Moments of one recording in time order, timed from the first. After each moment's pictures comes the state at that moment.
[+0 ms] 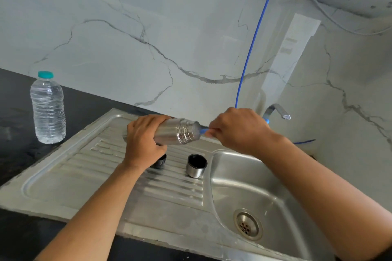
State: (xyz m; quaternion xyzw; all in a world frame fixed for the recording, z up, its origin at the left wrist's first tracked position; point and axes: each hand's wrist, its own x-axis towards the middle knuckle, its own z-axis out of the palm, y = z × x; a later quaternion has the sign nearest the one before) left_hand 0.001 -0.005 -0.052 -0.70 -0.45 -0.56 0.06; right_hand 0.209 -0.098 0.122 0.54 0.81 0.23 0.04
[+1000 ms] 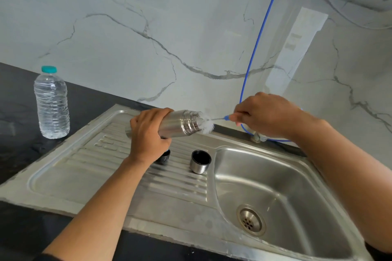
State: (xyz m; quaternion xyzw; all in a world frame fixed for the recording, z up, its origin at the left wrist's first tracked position) left_hand 0.004 -0.001 -0.049 -0.68 -0.46 -0.56 0.08; right_hand 0.239 -0.100 0.157 0.61 0.78 0.14 0.03
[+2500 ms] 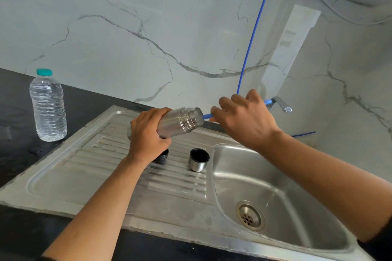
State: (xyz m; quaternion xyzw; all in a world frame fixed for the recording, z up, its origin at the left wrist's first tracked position) left_hand 0.003 -0.002 -0.051 -0.69 -0.45 -0.56 0.02; right_hand 0.237 -0.076 0.098 0.39 0.76 0.53 0.01
